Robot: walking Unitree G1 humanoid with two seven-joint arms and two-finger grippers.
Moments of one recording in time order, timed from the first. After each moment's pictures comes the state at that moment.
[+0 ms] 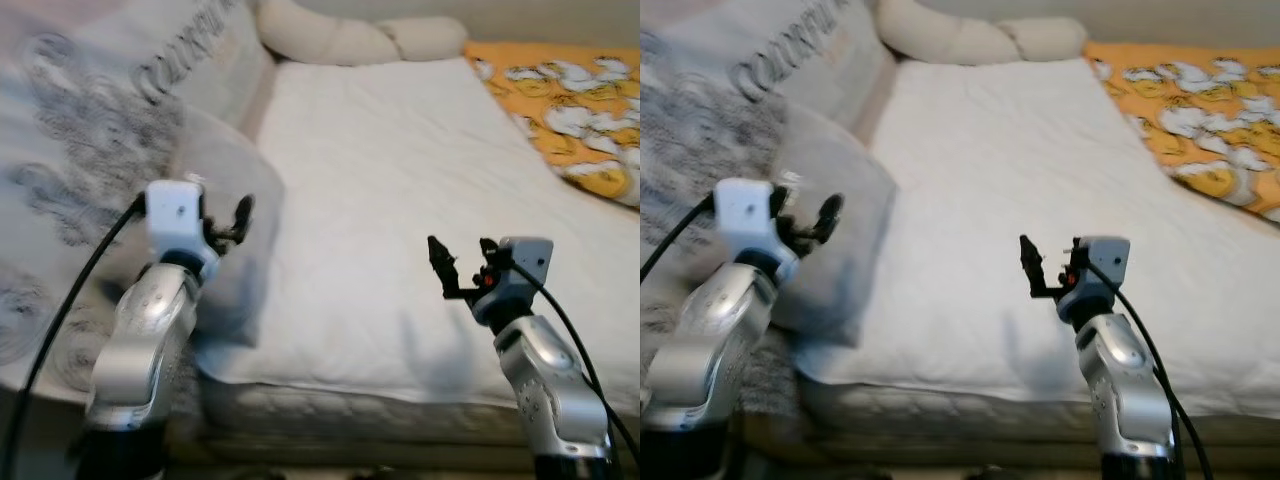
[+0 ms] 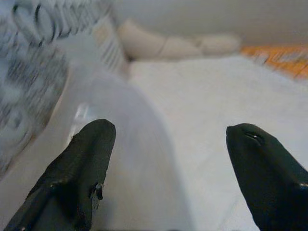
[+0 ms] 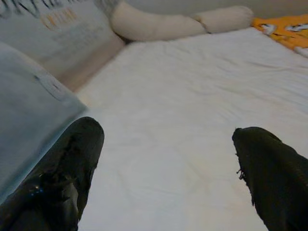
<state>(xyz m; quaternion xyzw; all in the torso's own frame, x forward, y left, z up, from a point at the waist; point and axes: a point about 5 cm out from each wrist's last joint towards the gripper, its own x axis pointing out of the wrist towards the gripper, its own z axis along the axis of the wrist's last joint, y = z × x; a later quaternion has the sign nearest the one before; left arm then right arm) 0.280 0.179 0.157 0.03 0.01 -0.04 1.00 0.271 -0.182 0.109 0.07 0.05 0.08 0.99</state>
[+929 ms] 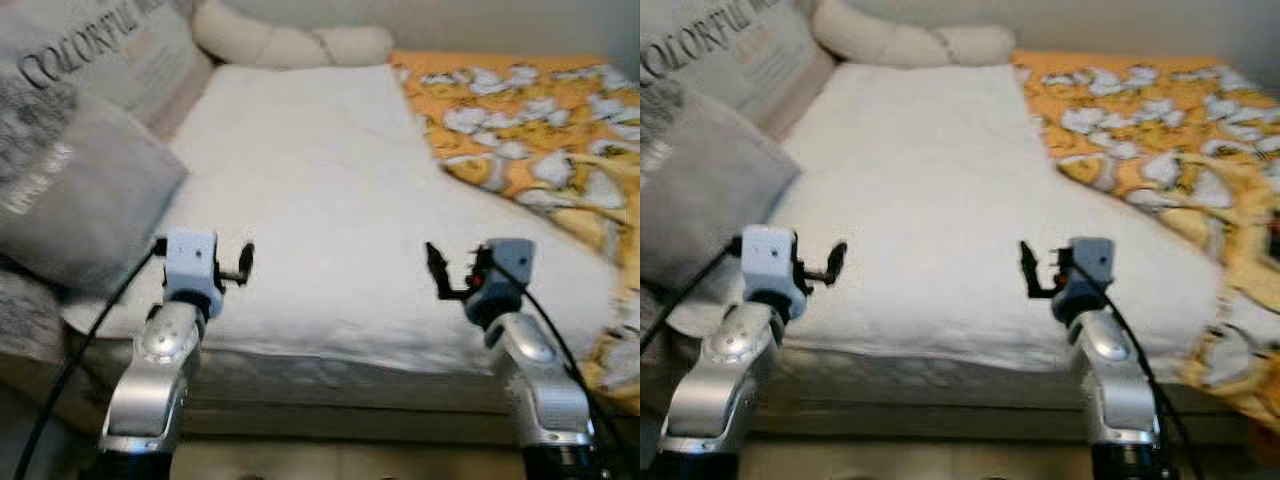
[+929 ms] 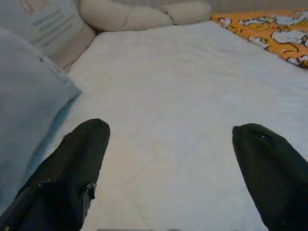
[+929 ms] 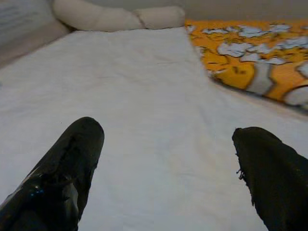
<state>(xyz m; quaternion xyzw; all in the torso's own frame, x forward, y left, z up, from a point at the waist) 0.274 0.173 0.122 0.06 0.07 -0.03 1.00 0.280 -0.182 0.098 0.03 0.07 0.04 1.00</state>
